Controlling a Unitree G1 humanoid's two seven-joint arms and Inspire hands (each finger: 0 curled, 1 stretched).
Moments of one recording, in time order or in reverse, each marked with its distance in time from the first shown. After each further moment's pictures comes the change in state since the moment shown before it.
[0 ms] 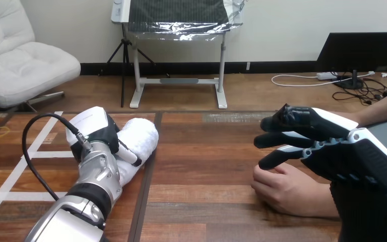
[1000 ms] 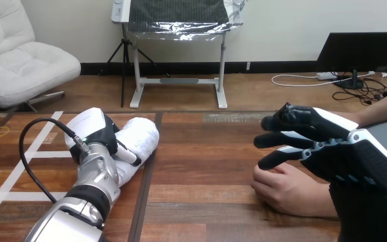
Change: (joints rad) left arm 0.007 0.001 0.025 0.013 -0.017 -0.024 0.027; right arm 0.008 0.000 0.005 0.000 0.001 0.000 0.001
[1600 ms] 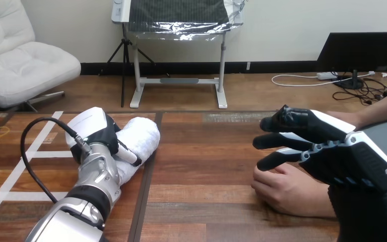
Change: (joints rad) left arm 0.000 -0.003 -0.004 0.002 0.002 -0.019 0.010; right arm 0.015 0.006 0.003 0.000 -0.011 0.000 -0.002
